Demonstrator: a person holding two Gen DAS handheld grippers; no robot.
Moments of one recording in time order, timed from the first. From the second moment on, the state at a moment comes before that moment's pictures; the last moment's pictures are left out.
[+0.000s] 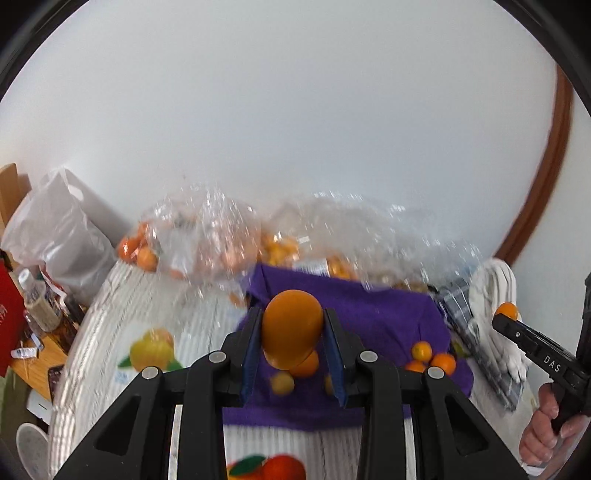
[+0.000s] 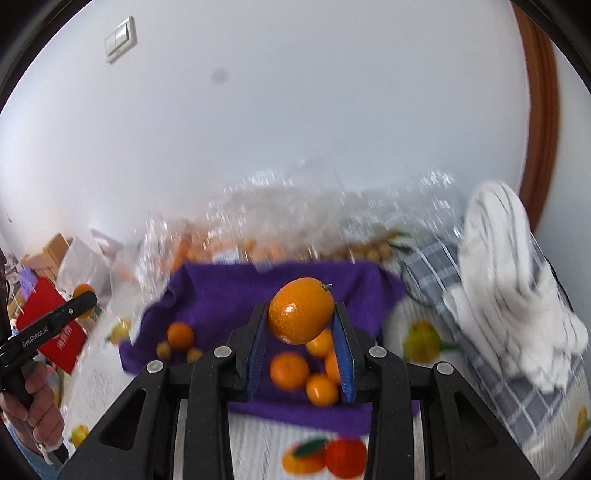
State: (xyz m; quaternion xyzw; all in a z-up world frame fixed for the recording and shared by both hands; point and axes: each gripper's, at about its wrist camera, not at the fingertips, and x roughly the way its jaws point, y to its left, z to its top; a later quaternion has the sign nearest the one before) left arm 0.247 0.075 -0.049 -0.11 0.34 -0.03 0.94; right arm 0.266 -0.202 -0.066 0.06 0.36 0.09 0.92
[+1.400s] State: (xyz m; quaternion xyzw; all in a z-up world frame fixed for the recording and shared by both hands) left arm 0.349 0.030 -0.174 -0.07 0.46 -0.01 0.88; right arm 0.381 -0.203 -0.202 0.04 0.50 0.07 0.86
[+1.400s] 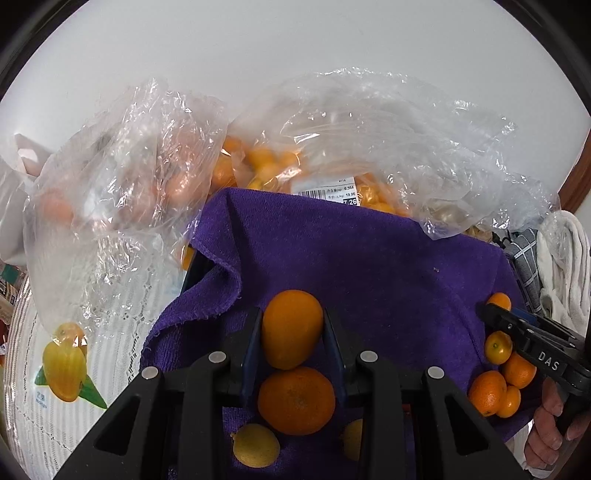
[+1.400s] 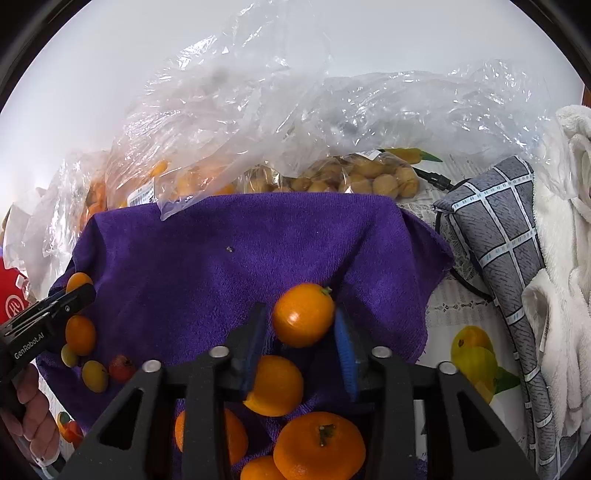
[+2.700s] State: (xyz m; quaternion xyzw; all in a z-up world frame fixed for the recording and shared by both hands) left arm 0.168 0.002 -0.037 -0.04 0.37 -0.01 0.93; right arm 0.169 -0.239 -0.055 0.02 0.42 0.03 0.91
